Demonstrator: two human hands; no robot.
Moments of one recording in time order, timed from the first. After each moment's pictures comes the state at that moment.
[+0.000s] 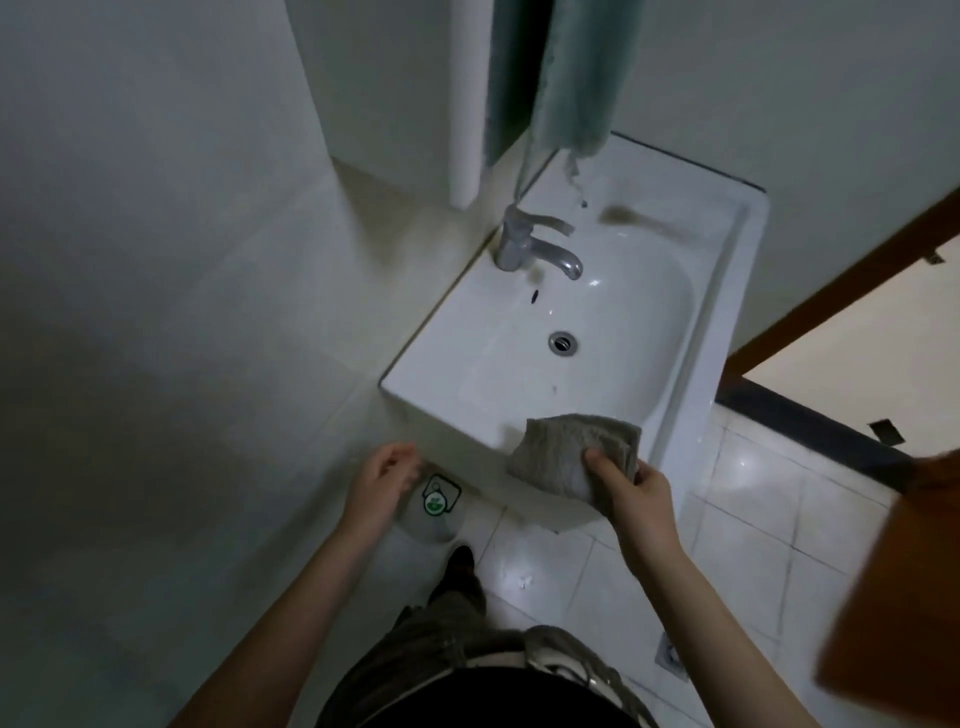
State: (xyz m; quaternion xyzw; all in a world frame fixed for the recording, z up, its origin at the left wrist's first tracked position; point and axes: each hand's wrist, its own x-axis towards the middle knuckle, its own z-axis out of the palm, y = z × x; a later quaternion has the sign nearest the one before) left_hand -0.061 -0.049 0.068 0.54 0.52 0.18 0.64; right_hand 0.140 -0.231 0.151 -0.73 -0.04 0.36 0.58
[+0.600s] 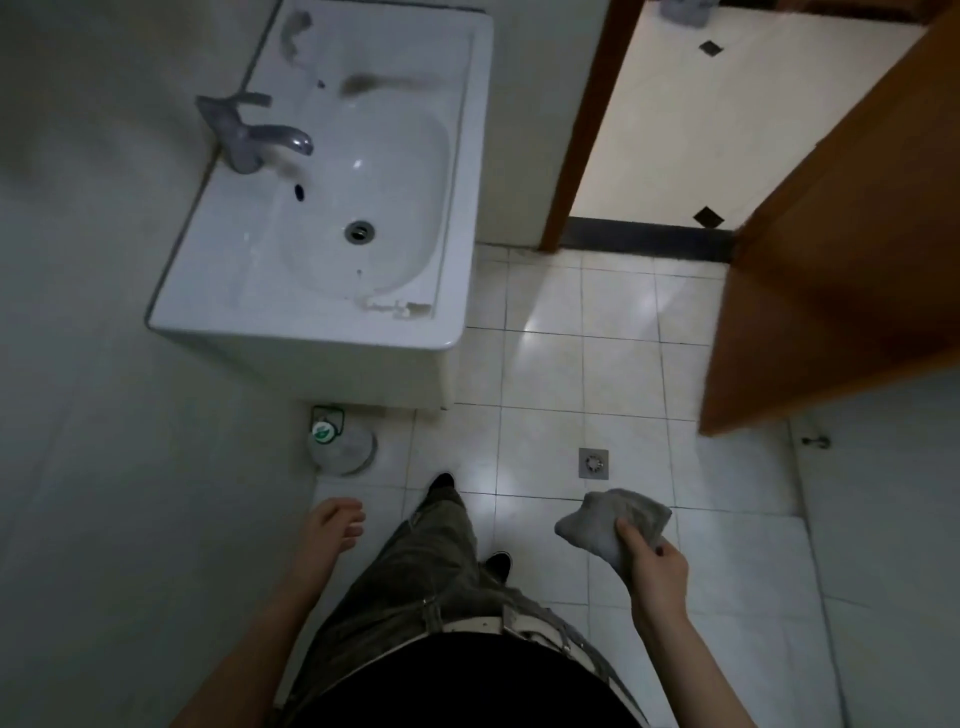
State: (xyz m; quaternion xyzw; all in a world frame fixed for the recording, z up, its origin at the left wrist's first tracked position) left_hand -0.094 -0.290 0.026 0.59 0.54 -0.06 0.59; right_hand 0.053 -0.622 0.062 -0.71 0.34 0.20 0.58
